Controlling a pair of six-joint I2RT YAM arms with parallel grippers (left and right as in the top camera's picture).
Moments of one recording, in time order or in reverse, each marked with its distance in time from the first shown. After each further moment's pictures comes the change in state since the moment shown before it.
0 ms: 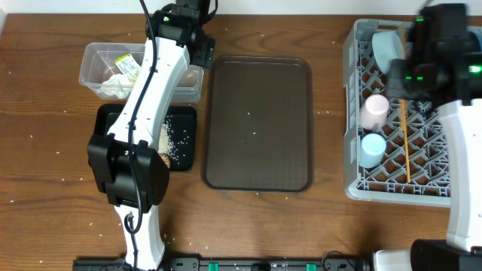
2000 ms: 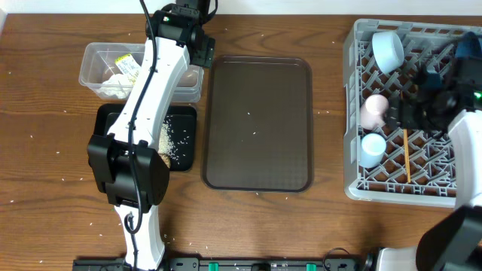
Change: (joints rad) left arm 0.000 0.000 0.000 0.000 0.000 0.000; right arm -0.262 -0.014 -0.520 0.413 -0.388 -0.373
